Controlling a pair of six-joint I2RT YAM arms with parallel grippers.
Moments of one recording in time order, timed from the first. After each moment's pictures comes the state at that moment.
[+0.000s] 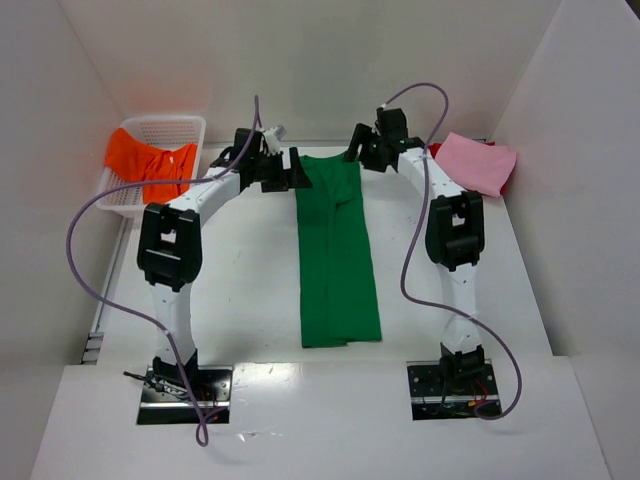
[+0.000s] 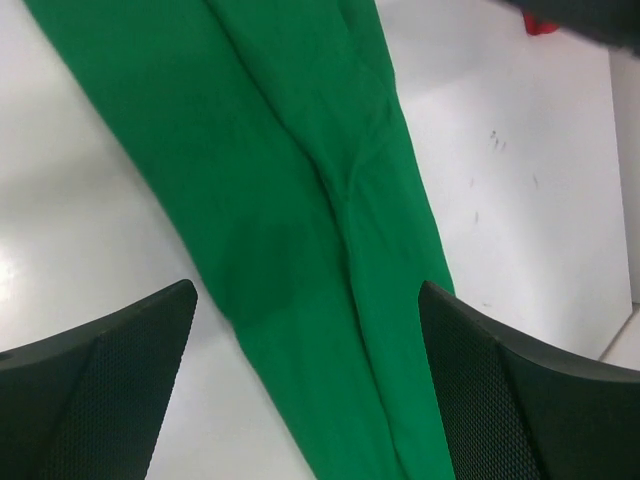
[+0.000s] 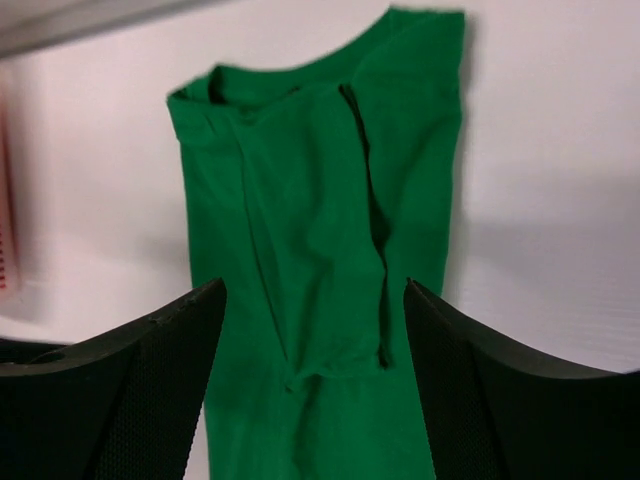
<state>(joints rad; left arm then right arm) -0.25 2.06 1.67 -0.30 0.50 -0.37 0.24 2.28 2.03 -0.42 -0.19 0.50</state>
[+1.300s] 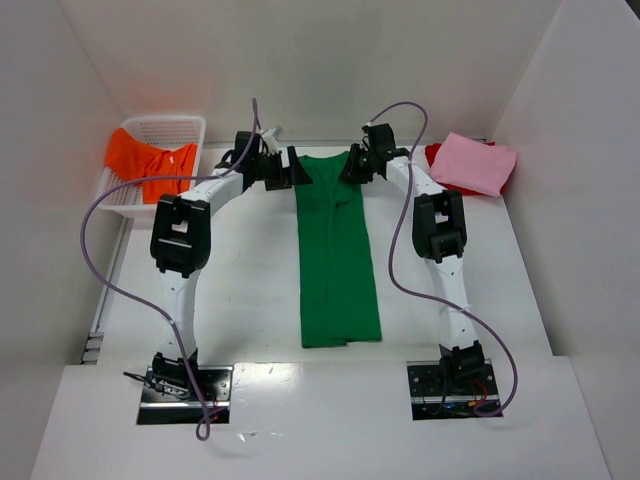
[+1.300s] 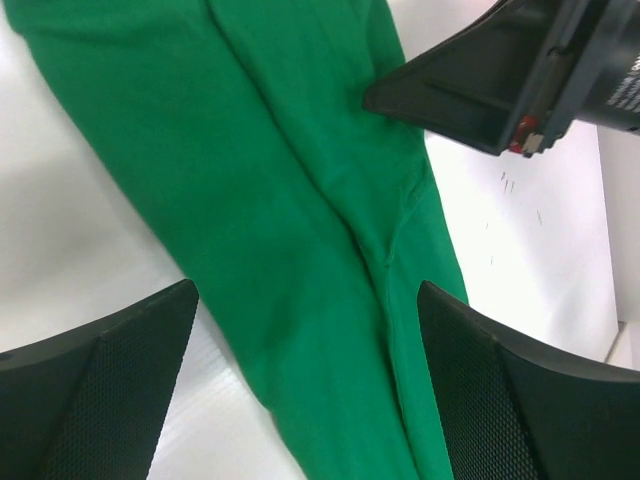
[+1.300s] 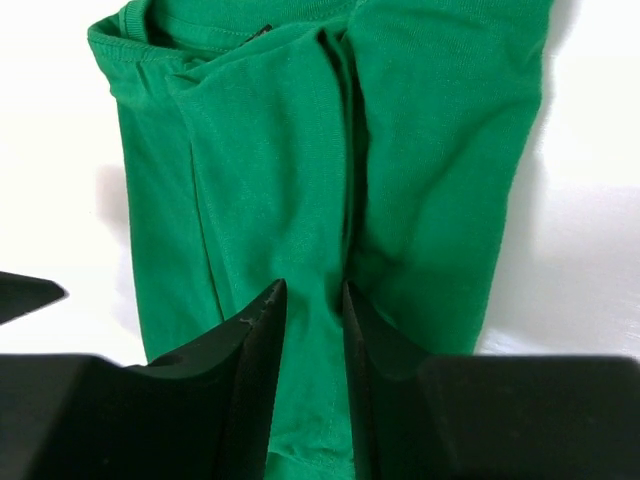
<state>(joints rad) -0.21 2.27 1.78 -0.14 0.60 -0.42 0.25 2.52 2.16 -0.41 -0.33 0.46</state>
